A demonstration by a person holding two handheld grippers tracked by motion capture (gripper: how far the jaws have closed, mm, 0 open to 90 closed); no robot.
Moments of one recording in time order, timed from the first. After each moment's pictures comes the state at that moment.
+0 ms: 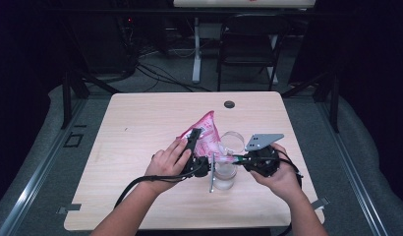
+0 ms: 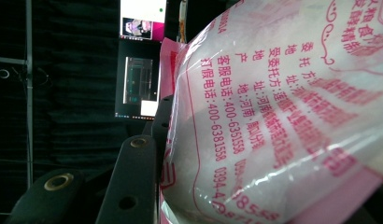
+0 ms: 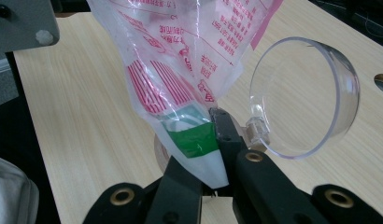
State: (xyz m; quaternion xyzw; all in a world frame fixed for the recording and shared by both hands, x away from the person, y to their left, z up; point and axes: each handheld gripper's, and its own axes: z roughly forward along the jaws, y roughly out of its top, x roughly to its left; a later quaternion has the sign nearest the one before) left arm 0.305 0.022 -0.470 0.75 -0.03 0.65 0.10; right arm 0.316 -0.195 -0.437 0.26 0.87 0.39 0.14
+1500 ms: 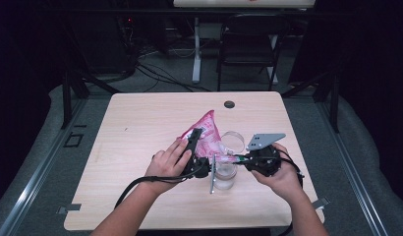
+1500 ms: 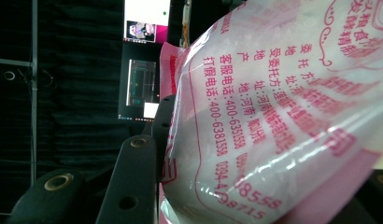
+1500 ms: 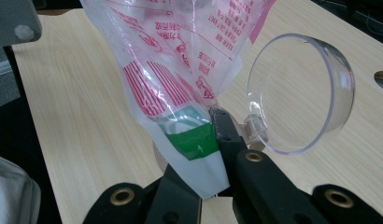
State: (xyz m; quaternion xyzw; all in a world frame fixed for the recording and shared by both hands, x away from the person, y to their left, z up) left arm 0.301 0.020 -0.467 0.75 -0.03 0.66 0.11; right arm 0.317 -0.199 -0.437 0.26 0.87 0.39 0.14
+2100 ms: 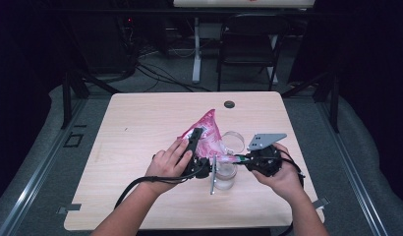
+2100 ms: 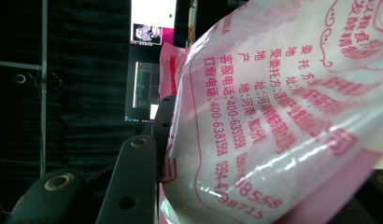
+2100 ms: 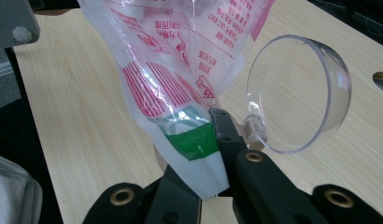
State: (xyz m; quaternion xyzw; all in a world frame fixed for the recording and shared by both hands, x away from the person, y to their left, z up) left arm 0.300 0.019 -0.467 0.74 -0.03 0.67 0.11; right arm 0.316 -0.200 -0.436 0.26 0.87 0.40 0.14
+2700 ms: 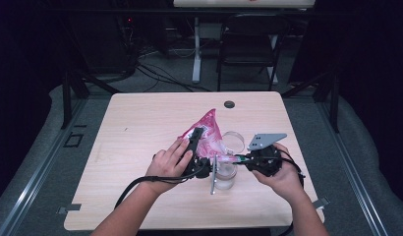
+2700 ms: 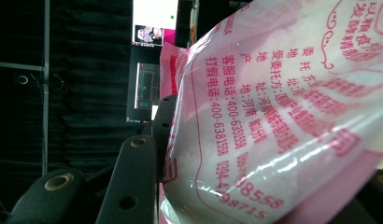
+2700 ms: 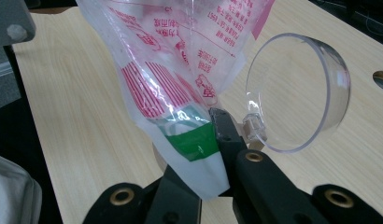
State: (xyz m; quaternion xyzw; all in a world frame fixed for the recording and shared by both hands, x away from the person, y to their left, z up) left arm 0.300 0.018 -0.466 0.73 -0.04 0.67 0.11; right arm 0.317 -0.201 -0.437 0.26 0.87 0.40 0.14
